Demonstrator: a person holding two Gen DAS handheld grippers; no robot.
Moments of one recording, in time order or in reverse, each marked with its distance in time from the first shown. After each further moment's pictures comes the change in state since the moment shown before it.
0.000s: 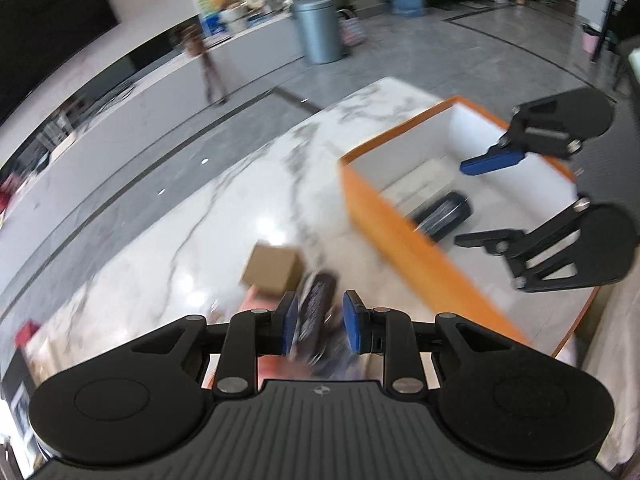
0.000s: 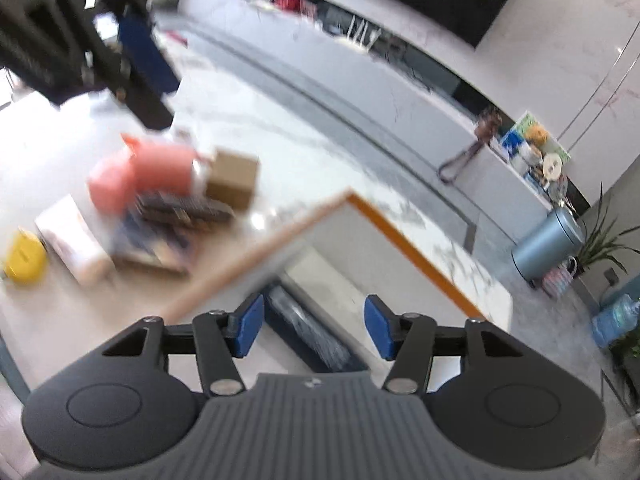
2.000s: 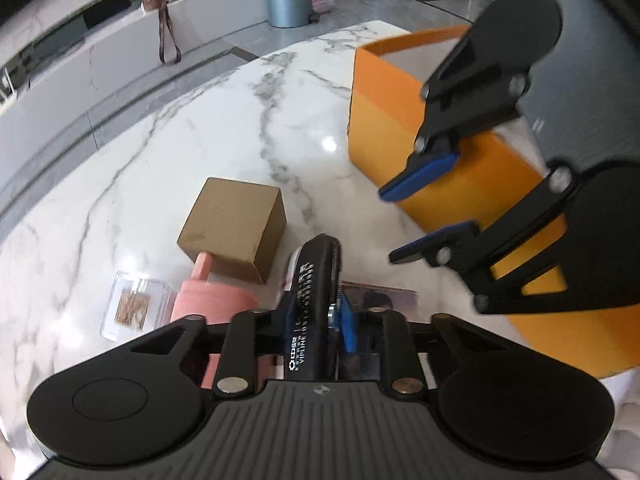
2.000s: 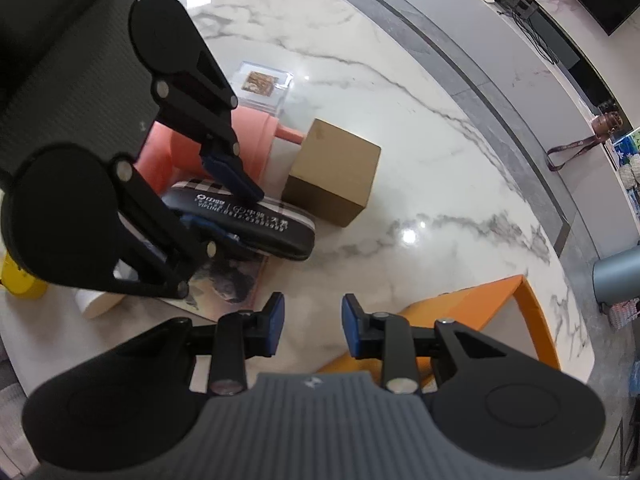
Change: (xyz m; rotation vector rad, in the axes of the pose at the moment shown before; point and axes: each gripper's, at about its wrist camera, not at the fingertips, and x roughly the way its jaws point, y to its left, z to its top) left arm 0.129 0.027 -0.034 -0.040 0.058 -0.193; right arm 0.135 0.042 0.061 -0.163 0.292 0.217
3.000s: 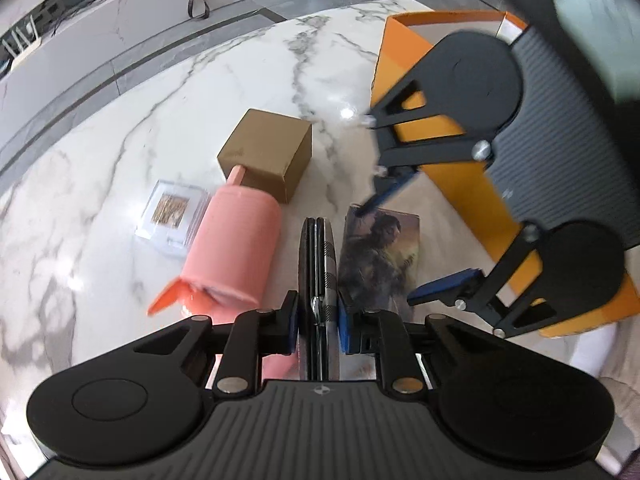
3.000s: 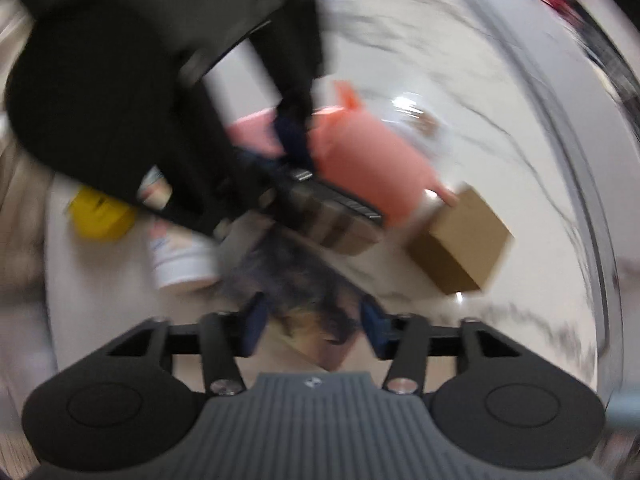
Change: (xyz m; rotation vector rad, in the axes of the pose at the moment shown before) left arm -0.030 0.009 -0.030 -0.109 0.101 0.019; right arm 0.005 0.063 0.011 -0.492 -0.012 0.188
